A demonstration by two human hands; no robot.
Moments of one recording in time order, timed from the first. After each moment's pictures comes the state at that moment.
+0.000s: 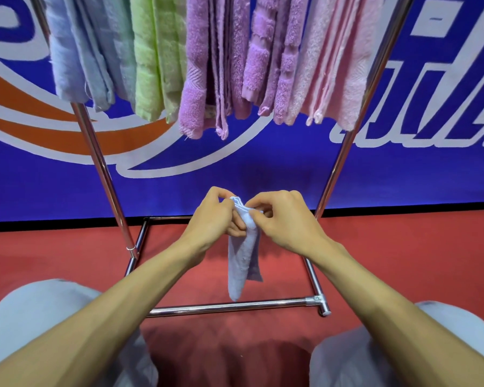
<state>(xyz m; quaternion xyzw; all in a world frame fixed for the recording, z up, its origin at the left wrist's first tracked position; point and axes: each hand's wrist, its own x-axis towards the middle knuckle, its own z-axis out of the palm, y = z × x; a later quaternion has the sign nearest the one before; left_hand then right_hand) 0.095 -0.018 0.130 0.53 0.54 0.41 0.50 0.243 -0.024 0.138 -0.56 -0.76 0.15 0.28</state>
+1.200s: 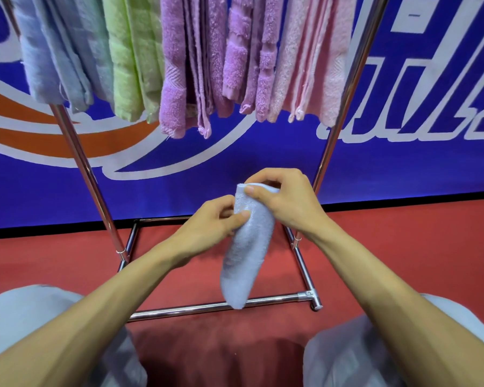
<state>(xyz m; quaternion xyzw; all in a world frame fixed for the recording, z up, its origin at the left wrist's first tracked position) 0.097 -0.020 0.123 0.69 0.42 0.33 0.48 0.263 -0.021 0.162 -0.53 -0.71 0.22 0.42</state>
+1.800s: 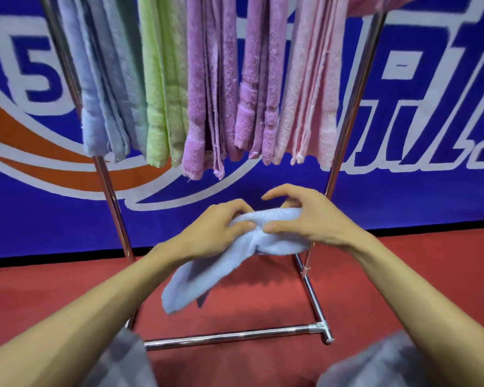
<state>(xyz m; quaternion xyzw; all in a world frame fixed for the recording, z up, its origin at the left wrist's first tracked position) 0.084 -0.015 0.188 0.83 0.41 0.29 0.23 0.292 -0.037 0.214 -0.52 -0.76 0.24 0.31</state>
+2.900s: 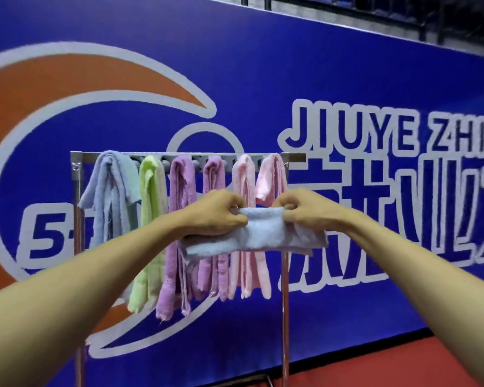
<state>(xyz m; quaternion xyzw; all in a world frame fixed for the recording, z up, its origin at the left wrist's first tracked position) 0.148 -0.082 0.479 0.89 0.36 0.28 -0.02 0.360 -0.113 0.479 -0.54 -0.80 0.01 0.27</state>
